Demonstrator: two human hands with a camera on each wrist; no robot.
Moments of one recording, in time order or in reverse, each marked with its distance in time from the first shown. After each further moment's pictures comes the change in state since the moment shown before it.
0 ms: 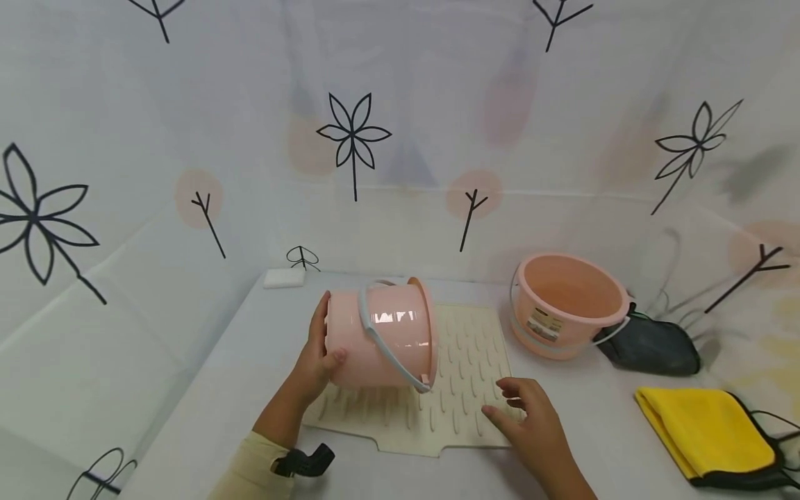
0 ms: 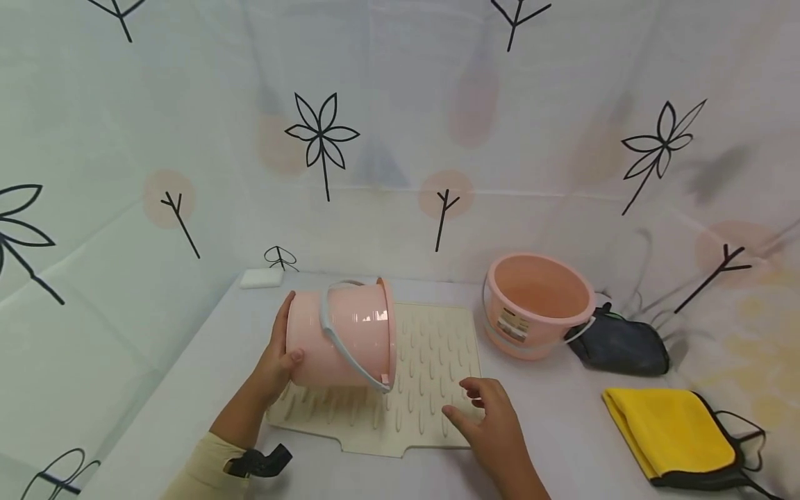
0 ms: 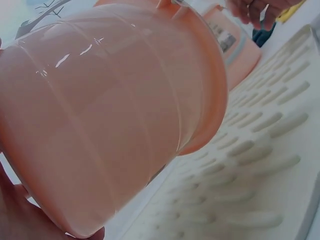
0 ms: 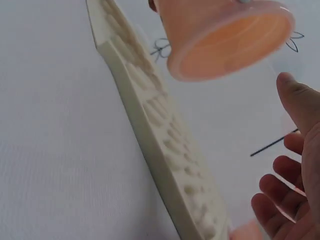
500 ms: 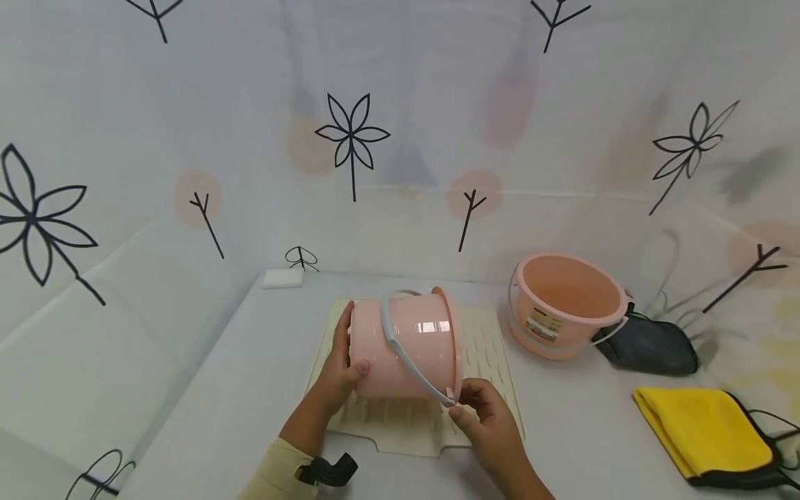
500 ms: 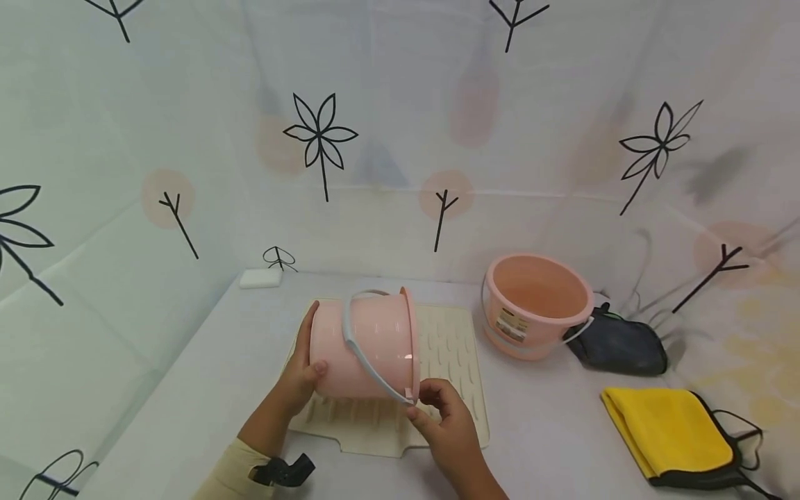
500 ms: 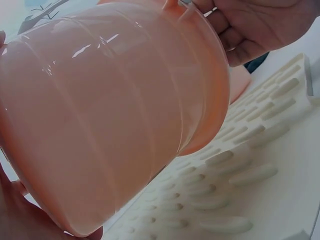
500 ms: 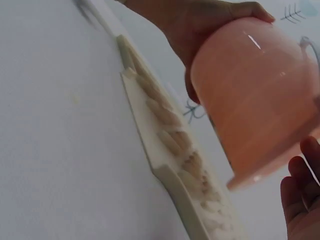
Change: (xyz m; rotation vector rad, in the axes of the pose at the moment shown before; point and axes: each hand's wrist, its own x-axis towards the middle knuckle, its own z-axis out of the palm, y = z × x) left_hand 0.001 -0.014 0.041 -0.116 -0.039 0.041; right_hand -0.005 -0.034 0.046 0.599 -0.009 -0.178
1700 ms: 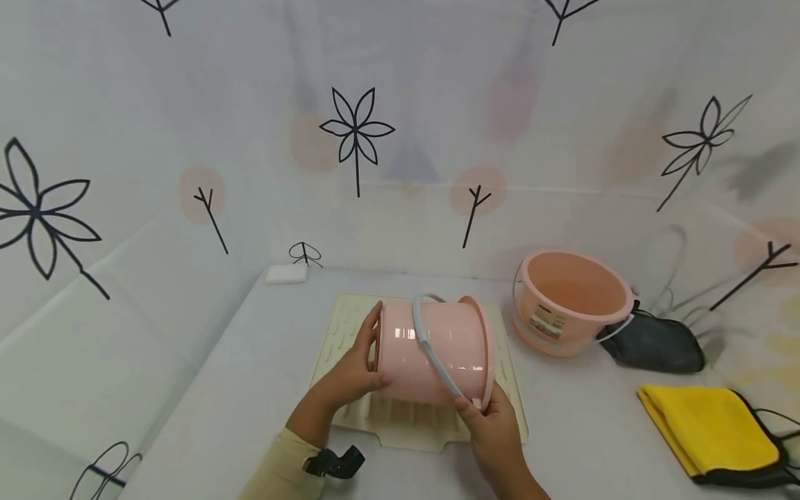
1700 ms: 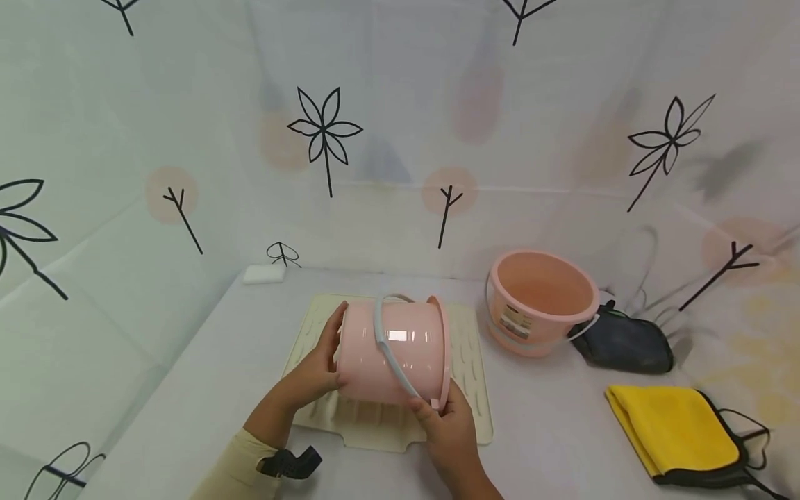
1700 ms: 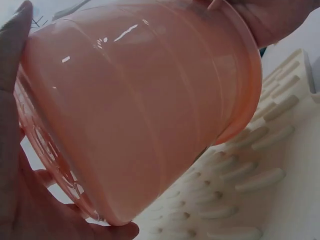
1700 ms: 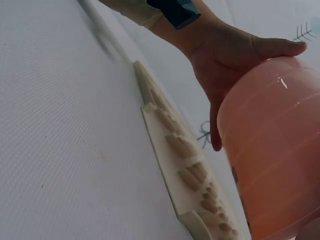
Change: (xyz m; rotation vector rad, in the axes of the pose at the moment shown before) left_hand 0.006 0.016 0.009 0.116 -0.213 -0.081; right_hand -0.001 -0.019 0.017 0.125 0.177 0.229
